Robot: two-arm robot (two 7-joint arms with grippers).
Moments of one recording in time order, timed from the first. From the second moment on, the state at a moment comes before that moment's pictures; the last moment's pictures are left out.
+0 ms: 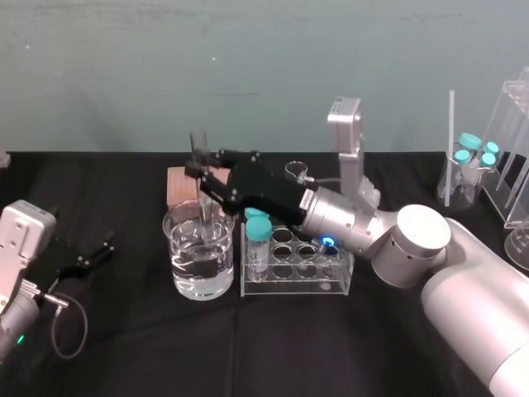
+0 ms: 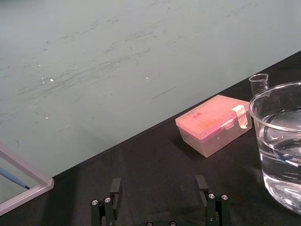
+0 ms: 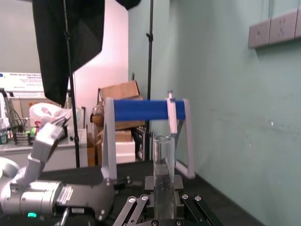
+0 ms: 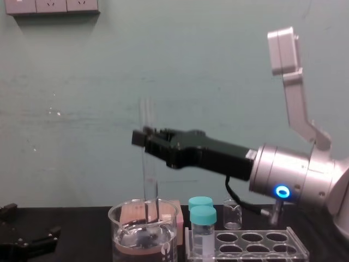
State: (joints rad) left arm -0.20 0.60 0.45 -1.41 -0.25 -0.12 0.03; right arm 0.66 0.17 -0.55 -0.95 0.54 -0.28 0.86
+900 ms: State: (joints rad) left arm -0.20 0.60 0.45 -1.41 -0.25 -0.12 0.03; right arm 0.53 0.35 -0.37 -1.30 0.53 -0.33 0.62
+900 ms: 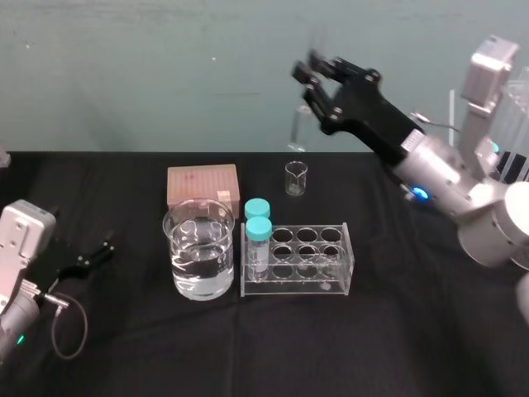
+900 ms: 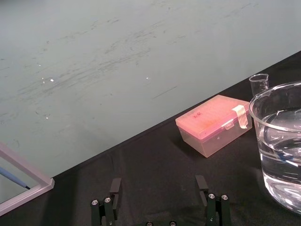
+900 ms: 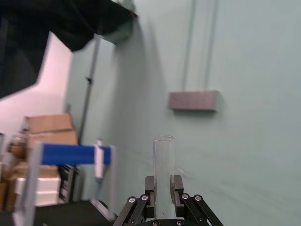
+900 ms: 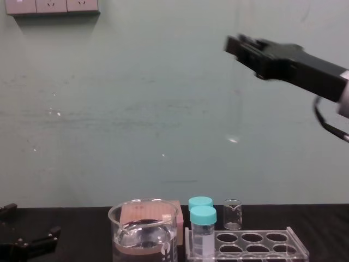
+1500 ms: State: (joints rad) left arm -0.20 0.60 0.45 -1.41 -0.25 -0.12 0.03; right arm 0.37 0.40 -0.30 -1.36 0.50 -0.23 0.53
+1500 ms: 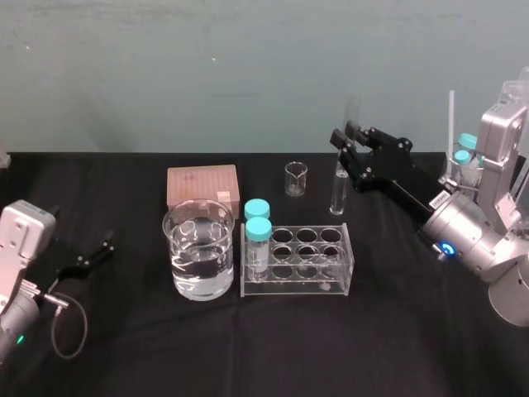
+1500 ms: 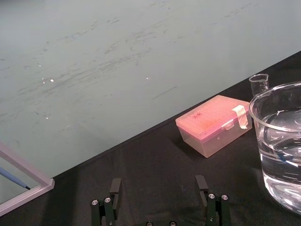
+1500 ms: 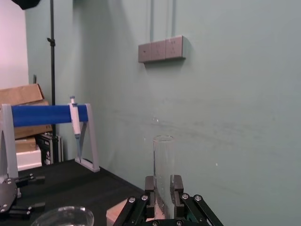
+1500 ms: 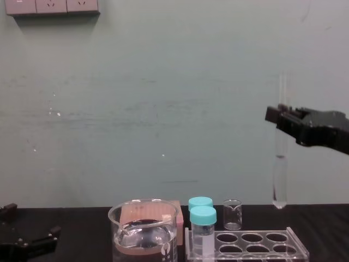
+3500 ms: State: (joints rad) left arm -0.20 0.60 0.45 -1.41 -0.25 -0.12 0.03; right arm 0.38 0.31 -0.30 -1.14 0.48 -0.28 0.57
